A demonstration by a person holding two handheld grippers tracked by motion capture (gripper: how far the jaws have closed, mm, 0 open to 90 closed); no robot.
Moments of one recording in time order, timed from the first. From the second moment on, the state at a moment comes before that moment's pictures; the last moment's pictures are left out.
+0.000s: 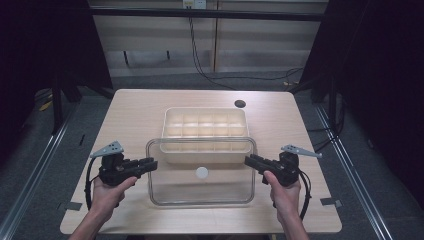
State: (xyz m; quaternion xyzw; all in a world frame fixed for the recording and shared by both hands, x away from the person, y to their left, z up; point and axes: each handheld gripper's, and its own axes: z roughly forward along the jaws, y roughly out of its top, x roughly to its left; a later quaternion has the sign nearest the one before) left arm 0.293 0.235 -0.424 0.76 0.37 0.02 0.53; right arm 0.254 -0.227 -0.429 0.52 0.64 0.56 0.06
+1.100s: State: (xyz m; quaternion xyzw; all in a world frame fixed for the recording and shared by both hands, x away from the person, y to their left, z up) left arm 0.321 0.228 -0.396 0.76 0.37 0.04 0.54; right arm 0.283 -0.232 -0.402 0.51 0.63 0.57 0.08
